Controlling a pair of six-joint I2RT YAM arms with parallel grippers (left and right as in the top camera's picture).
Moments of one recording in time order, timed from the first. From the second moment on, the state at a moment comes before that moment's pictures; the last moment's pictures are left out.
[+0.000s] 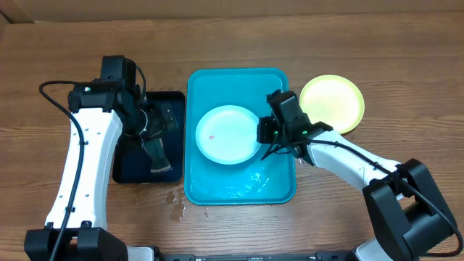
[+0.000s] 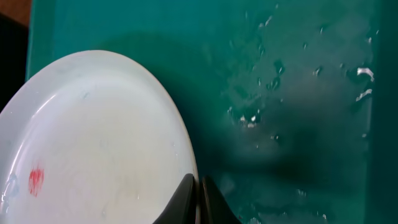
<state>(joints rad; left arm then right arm) 0.01 1.55 1.41 -1.29 0.15 -0.43 0.52 1.74 0.95 -0.18 -0.13 0.56</state>
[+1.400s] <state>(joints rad) 0.00 1.56 1.27 -1.18 0.10 -0.37 0.59 1.74 0.95 -0.36 -0.03 0.68</state>
